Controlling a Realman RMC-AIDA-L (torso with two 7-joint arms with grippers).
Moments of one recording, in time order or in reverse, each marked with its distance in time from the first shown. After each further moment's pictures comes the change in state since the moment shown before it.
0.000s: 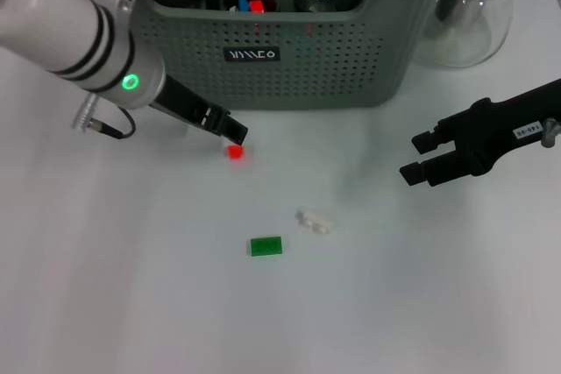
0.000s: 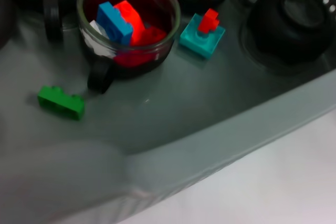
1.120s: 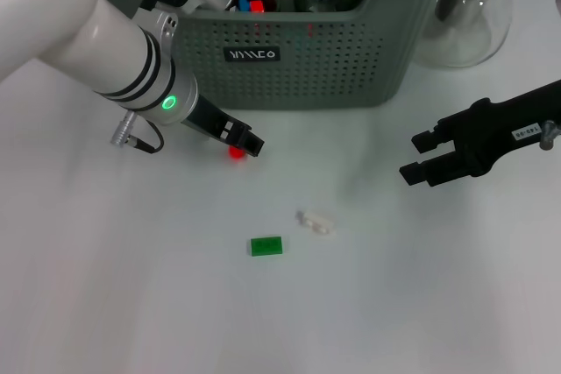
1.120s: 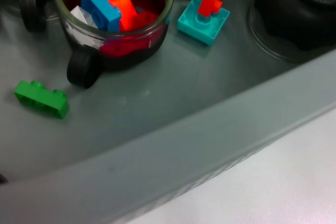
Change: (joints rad) left arm -0.022 -0.003 0.161 -0.092 0.030 -0.142 -0.119; right arm -0.006 0.004 0.002 0.004 0.000 0.016 -0.022
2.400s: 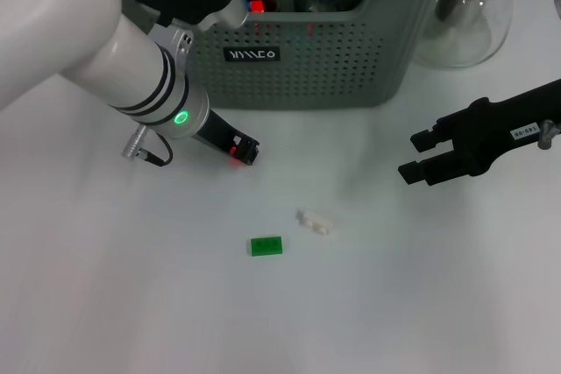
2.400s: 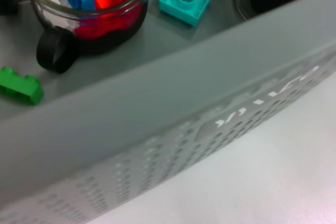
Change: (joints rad) left arm -0.003 -0.003 0.065 -0.025 -0.002 -0.019 -0.027; right arm 0.000 0.003 0.002 0.001 0.000 0.006 -0.001
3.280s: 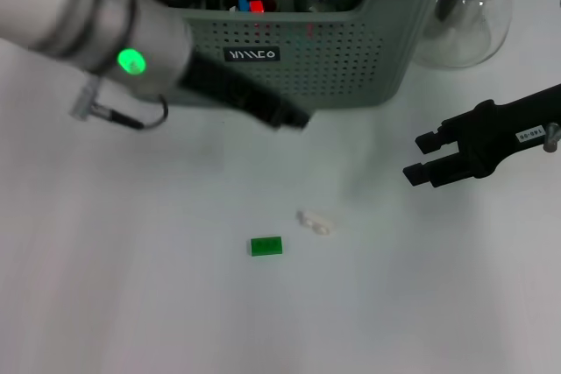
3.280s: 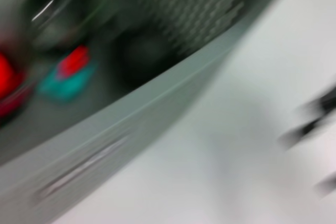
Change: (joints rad) left arm 0.129 0.004 -0.215 0.509 -0.336 0.425 0.202; right arm -0.011 -0.005 0.001 -0.001 0.002 0.000 -0.008
